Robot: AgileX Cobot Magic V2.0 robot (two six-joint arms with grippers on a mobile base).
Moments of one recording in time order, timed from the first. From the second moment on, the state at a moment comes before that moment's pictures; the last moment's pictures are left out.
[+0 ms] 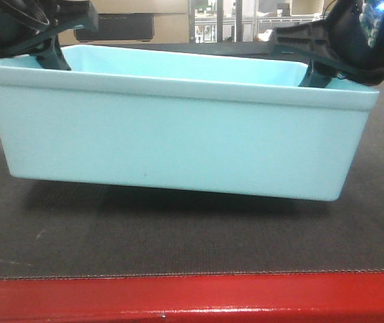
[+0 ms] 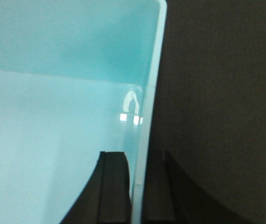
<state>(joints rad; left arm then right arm) -0.43 1.51 -1.04 0.47 0.38 -0.74 0.34 1.50 -0.94 -0.47 0.33 0.79</state>
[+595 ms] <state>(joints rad) -0.45 1.54 -1.04 0.45 0.38 -0.74 0.33 1.50 -0.98 -0.47 0.31 0.79</state>
